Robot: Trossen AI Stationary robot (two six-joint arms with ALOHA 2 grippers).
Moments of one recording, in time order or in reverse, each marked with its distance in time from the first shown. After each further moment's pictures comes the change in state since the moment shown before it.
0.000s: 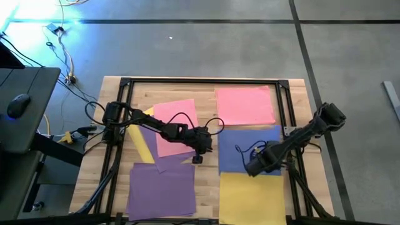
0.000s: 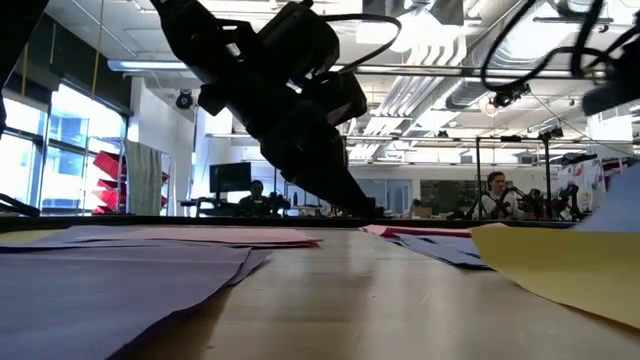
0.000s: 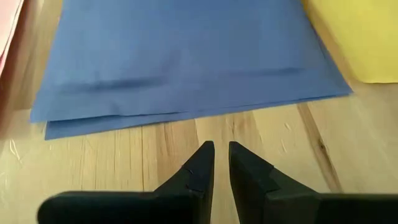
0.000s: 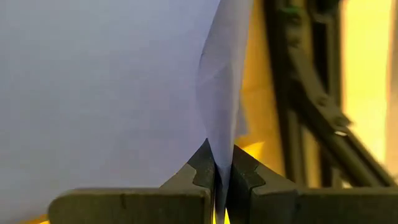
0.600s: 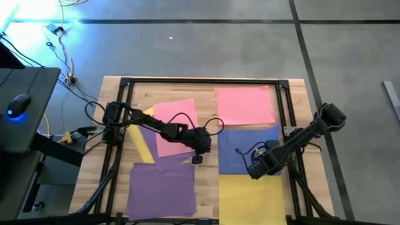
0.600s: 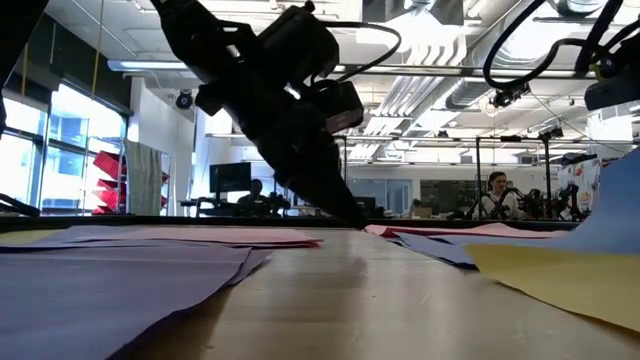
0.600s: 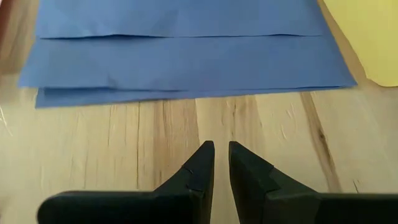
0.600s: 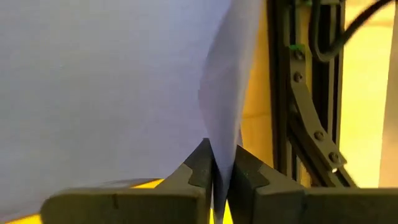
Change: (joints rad) left arm 0.000 0.000 0.000 -0.048 0.010 -0.103; right arm 0.014 0.000 0.000 -0.019 0.133 -0.139
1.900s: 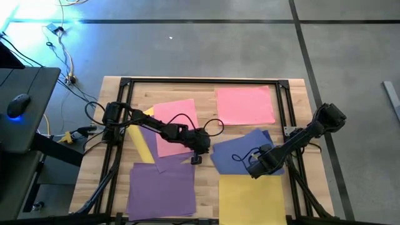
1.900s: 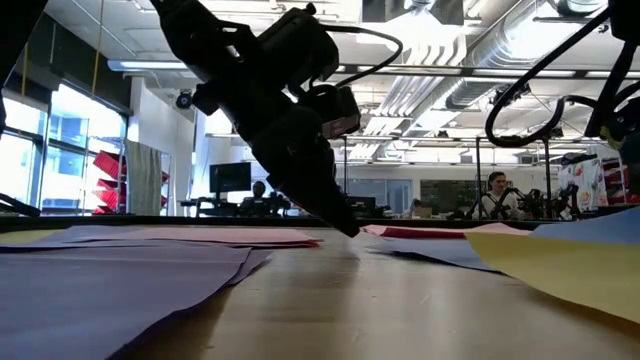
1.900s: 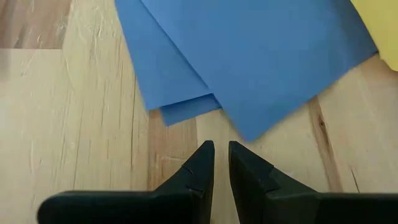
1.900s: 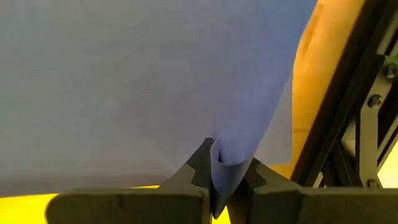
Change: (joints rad) left arm -0.005 0.000 0.000 -0.033 -0.012 -0.010; right arm -0.003 0.000 -0.198 0.302 -0.092 -0.195
